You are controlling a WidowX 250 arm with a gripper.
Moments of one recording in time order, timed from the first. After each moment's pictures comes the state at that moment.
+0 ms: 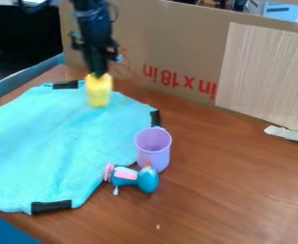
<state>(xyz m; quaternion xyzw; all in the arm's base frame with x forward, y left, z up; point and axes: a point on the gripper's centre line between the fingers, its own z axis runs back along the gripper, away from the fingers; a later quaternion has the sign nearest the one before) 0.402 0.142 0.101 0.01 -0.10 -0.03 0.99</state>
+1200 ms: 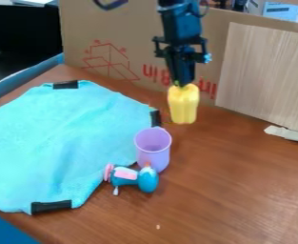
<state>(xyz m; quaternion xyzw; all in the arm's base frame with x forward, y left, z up) 0.408 -0.013 0.122 -0.12 -0.06 -0.14 0.98</state>
